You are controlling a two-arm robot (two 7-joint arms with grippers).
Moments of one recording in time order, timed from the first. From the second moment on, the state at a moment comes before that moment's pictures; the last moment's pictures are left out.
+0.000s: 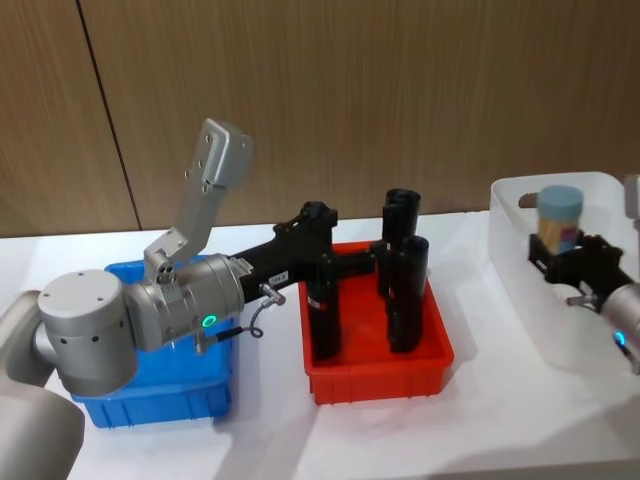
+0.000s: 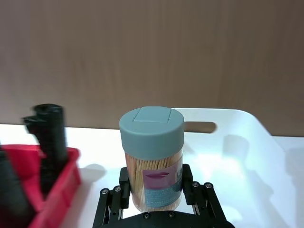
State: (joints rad) left arm -0.58 0.24 0.37 -1.31 -0.41 0.29 -0.67; right arm 0.42 0.27 -0.14 -1.19 0.25 0.12 0.11
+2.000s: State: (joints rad) left arm -0.56 0.25 0.37 -1.33 -0.40 0.28 -0.64; right arm 0.45 0.29 -0.09 -1.09 0.25 0.09 0.08
